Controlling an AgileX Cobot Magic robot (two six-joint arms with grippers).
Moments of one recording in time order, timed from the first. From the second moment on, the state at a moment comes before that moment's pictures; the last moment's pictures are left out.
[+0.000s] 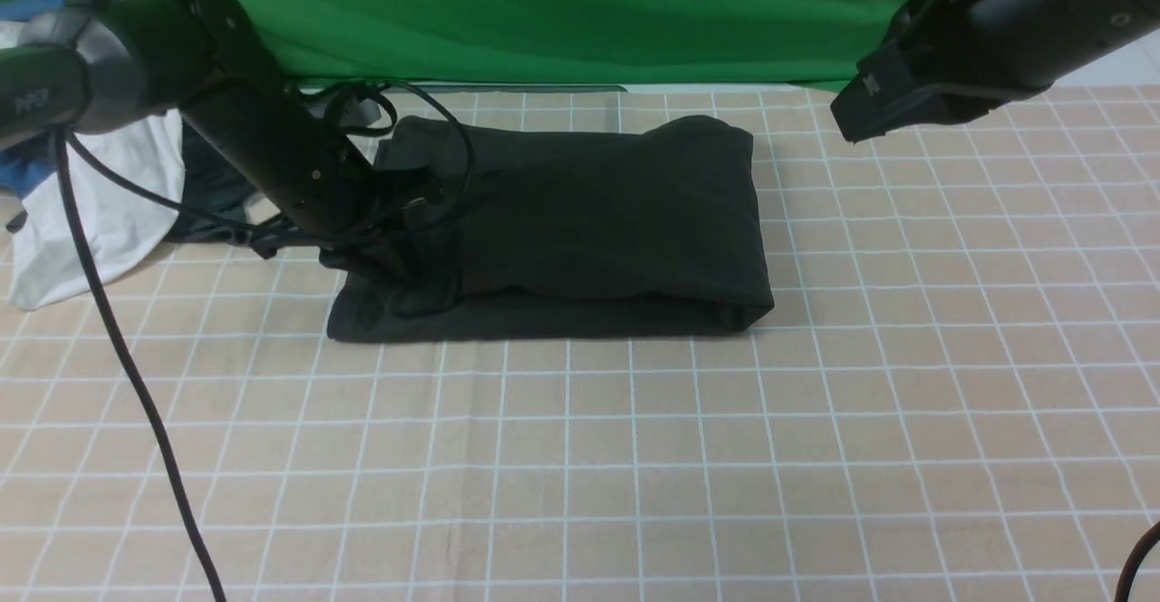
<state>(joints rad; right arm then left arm) 0.34 1.50 -1.52 0.34 1.05 -0.27 -0.03 2.09 -1.63 -0.40 1.06 0.13</state>
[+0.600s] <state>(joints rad) 0.34 1.50 -1.52 0.34 1.05 -0.28 -0.03 2.04 -1.70 -0.18 1.18 0.14</state>
